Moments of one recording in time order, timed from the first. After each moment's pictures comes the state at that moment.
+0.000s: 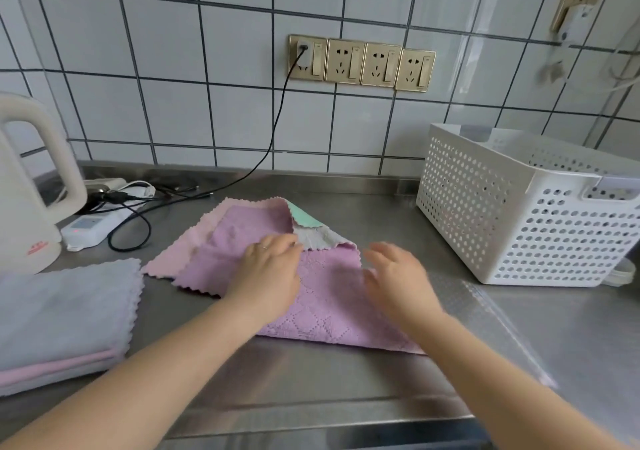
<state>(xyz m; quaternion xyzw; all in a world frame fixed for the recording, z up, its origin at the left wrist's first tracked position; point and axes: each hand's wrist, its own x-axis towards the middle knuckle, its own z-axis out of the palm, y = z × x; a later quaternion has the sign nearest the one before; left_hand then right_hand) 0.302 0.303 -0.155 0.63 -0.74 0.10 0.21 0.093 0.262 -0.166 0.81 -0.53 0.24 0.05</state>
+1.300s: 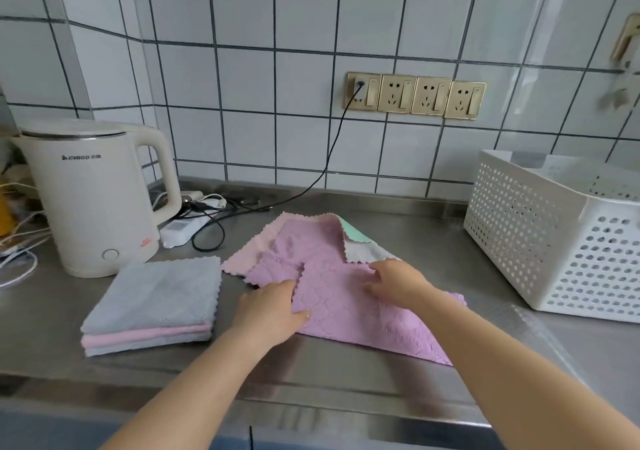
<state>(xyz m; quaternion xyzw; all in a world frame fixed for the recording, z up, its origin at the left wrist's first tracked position) 0.348 0.371 -0.162 0.77 -0.61 -0.05 0.14 0.154 0.238 -0.145 0.84 -0.53 0.02 -0.06</state>
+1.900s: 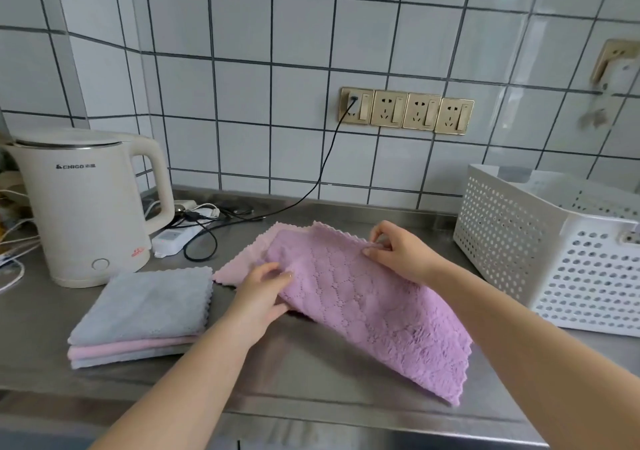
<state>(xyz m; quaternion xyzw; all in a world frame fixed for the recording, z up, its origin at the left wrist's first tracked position) 0.351 0.345 -0.152 0.51 -0.27 -0.49 0.66 0.137 0.252 -0.075 0.85 -0.41 0.25 -0.21</state>
